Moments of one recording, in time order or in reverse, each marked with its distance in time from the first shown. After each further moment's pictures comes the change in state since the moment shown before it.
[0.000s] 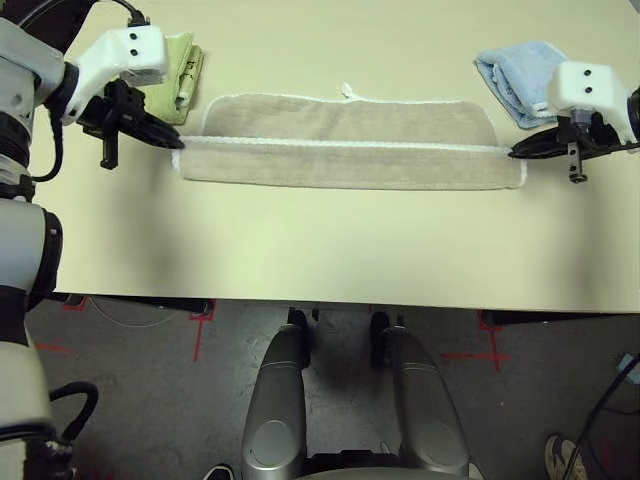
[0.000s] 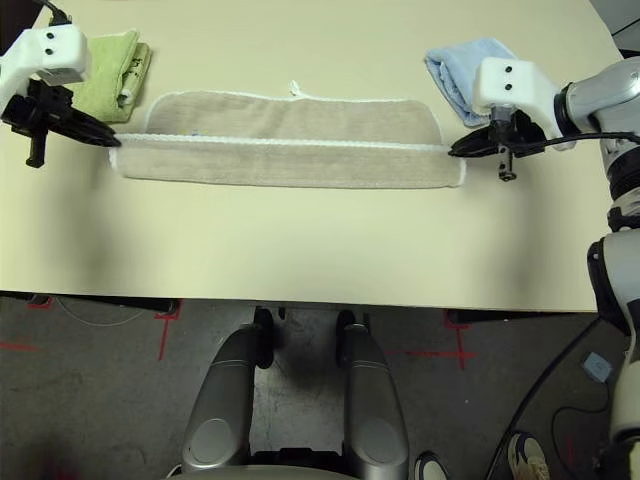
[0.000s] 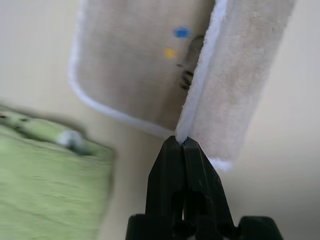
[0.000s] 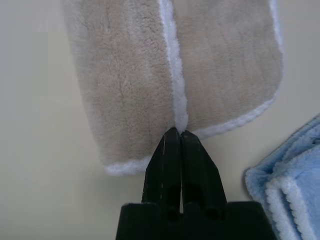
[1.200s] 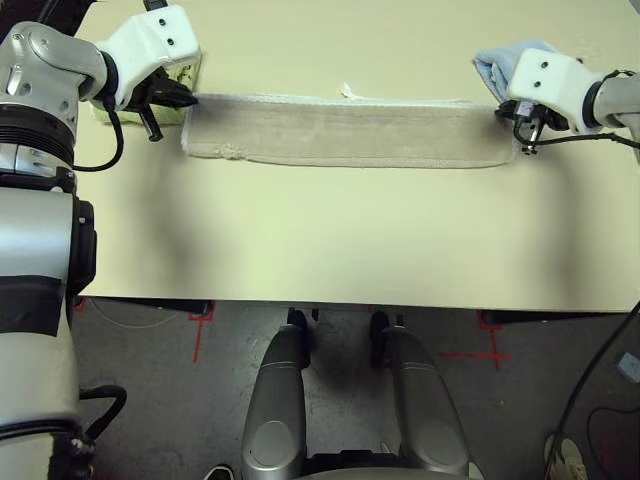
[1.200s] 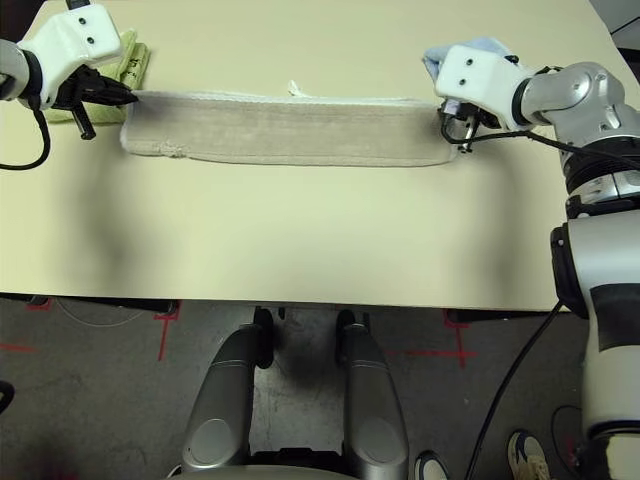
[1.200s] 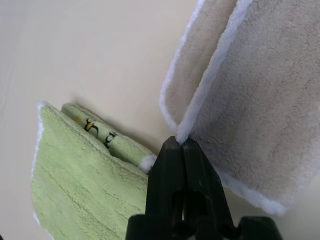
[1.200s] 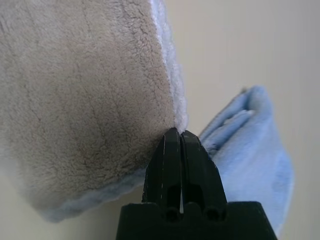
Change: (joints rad) left arm 0.028 -0.093 0.197 0.037 0.193 -0.005 0.354; right arm -0.042 0.114 -0.092 0.038 -0.275 -0.030 -0.476
